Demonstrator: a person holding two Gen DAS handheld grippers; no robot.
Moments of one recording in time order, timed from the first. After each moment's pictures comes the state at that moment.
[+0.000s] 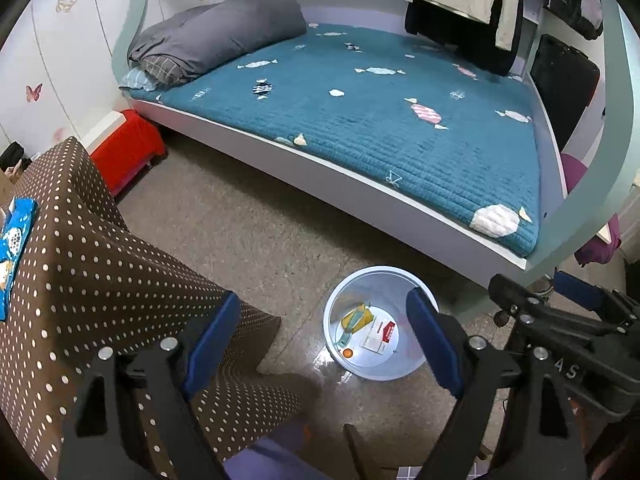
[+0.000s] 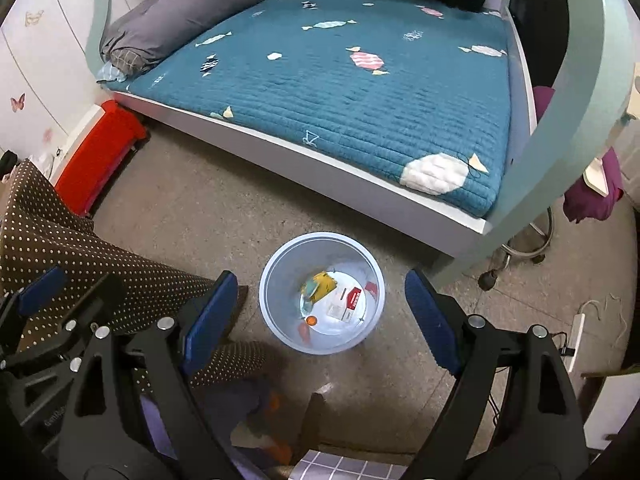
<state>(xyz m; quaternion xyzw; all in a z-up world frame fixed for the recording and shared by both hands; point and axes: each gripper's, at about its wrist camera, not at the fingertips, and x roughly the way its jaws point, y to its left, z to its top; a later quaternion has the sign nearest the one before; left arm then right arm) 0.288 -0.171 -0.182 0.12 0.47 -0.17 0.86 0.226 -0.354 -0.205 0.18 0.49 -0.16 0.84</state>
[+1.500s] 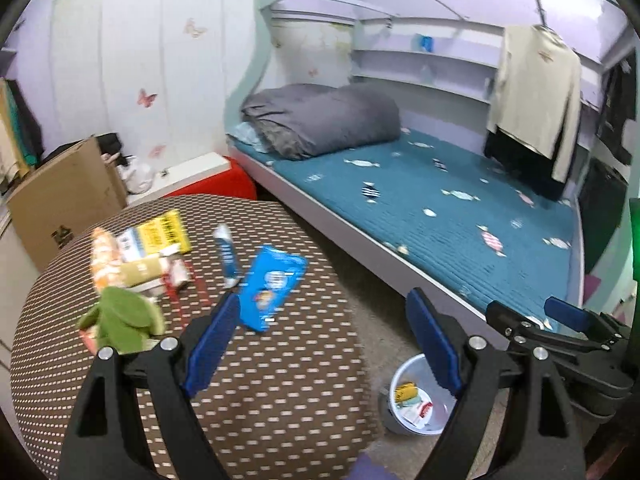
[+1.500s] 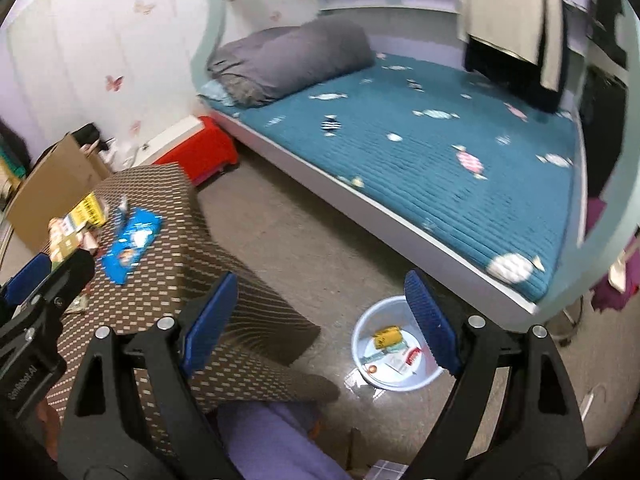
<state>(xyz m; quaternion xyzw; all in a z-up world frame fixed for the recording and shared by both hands) 0.235 0.005 -0.031 0.02 0.33 -0.04 0.94 0.237 -0.196 -0.071 0.10 0.39 -0.02 0.91</state>
